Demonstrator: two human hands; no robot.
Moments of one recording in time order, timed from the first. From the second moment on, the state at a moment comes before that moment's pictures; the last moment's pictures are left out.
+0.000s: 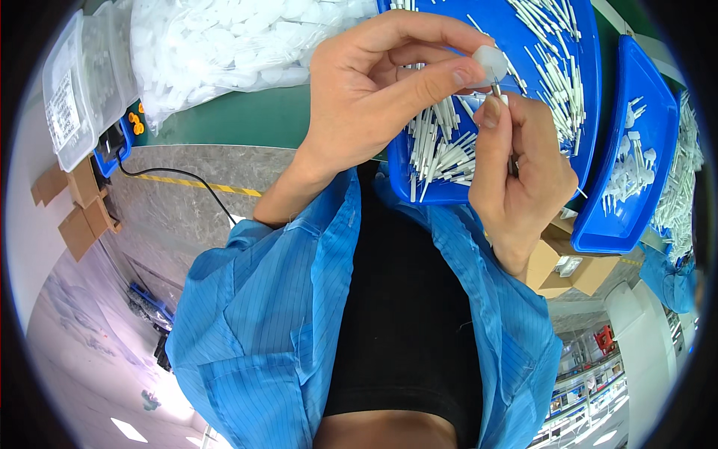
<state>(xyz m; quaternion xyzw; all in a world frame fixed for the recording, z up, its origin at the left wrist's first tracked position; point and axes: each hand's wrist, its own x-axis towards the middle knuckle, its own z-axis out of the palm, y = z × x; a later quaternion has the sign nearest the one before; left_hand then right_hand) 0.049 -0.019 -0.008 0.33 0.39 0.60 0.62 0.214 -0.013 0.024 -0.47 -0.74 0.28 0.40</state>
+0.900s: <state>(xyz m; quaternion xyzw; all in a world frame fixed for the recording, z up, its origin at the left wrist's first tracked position) 0.042 -0.016 -0.009 0.43 0.31 0.63 0.57 0.233 -0.002 0.030 -0.33 -0.50 0.73 0.34</state>
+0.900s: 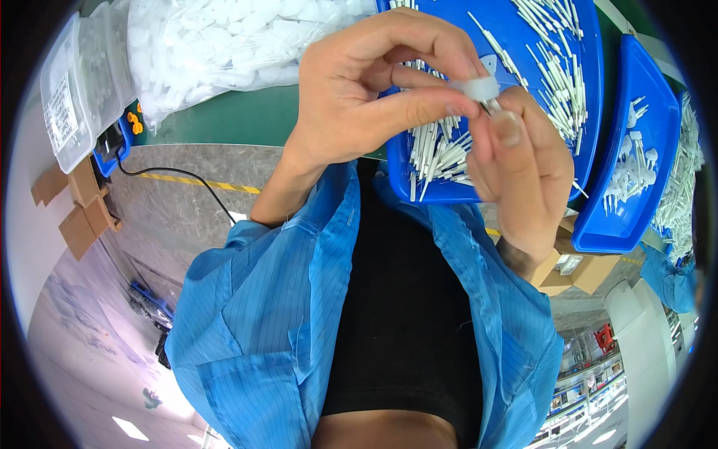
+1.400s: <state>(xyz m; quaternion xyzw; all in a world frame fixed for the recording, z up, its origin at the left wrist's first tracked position) 0.027 -0.001 -0.012 0.68 0.30 0.59 0.32 0.209 -0.020 0.037 -0.42 -0.78 0.24 0.41</state>
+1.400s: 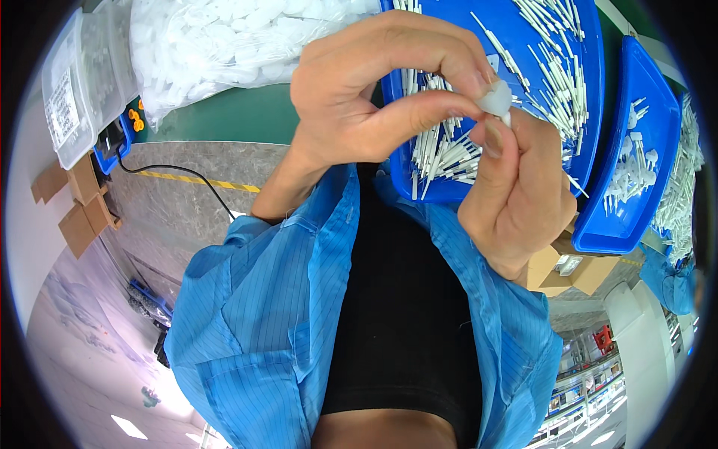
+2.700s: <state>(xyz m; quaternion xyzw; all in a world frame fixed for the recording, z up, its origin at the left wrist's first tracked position) 0.039 -0.014 -0.012 0.74 0.27 0.62 0.03 0.216 -0.008 0.014 -0.32 -0.79 0.23 0.47</state>
